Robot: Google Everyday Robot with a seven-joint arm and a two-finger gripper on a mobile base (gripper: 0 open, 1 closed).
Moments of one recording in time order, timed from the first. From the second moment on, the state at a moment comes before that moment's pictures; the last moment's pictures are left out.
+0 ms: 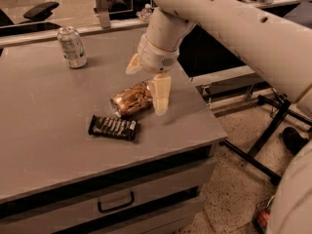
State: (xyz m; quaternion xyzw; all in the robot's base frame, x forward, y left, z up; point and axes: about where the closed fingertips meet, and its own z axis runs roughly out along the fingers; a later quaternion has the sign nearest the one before) arm 0.579 0.029 0.853 -0.86 0.48 0.08 0.16
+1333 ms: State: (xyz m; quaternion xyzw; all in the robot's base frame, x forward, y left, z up) arm 0.592 -0.072 0.900 -0.75 0.62 0.02 0.24
